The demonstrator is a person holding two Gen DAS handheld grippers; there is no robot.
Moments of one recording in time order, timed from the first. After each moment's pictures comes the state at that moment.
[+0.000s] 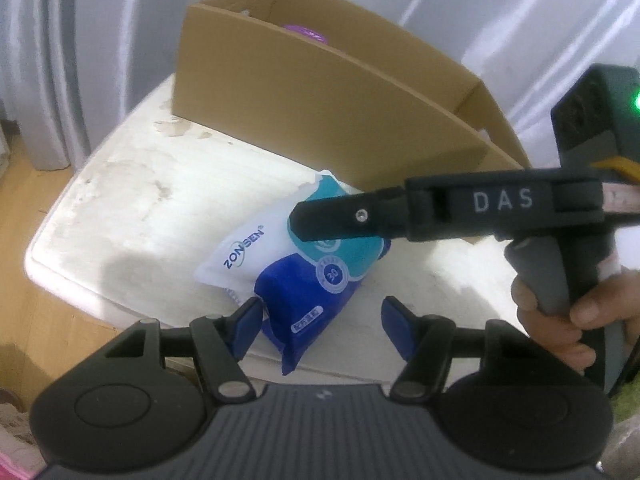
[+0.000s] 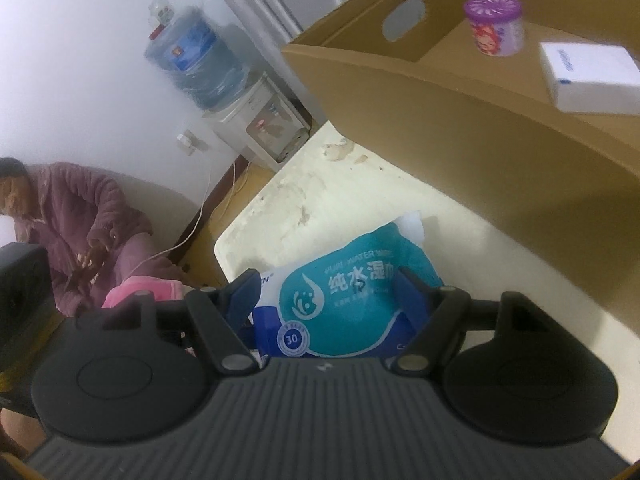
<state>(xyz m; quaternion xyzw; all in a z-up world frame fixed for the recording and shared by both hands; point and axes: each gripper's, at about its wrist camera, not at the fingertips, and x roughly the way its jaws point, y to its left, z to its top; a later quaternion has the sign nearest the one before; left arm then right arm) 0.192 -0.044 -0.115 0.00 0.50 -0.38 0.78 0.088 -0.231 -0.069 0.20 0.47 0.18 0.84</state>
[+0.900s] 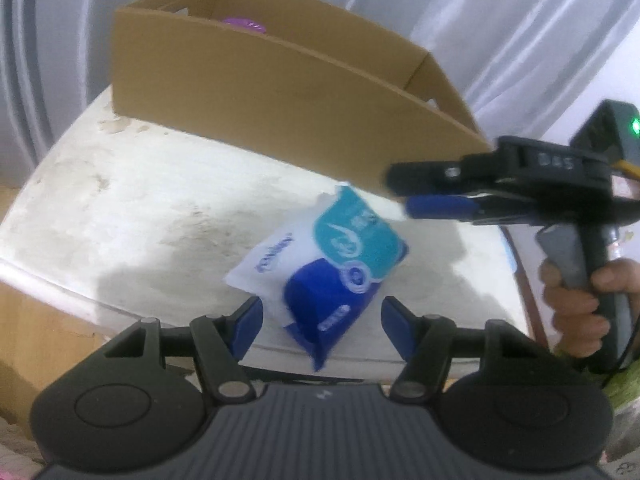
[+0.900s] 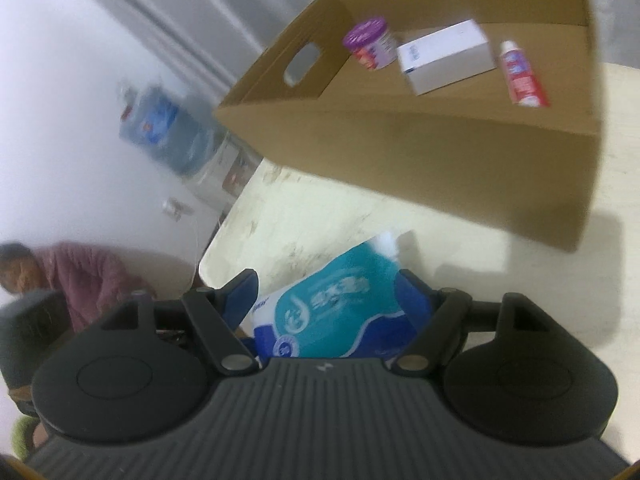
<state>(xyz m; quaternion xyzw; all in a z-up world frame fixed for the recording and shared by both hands) 0.149 -0.053 -0.117 0.02 0.50 -0.41 0.76 0.004 -0.324 -0.066 0.31 0.42 0.11 0.85</state>
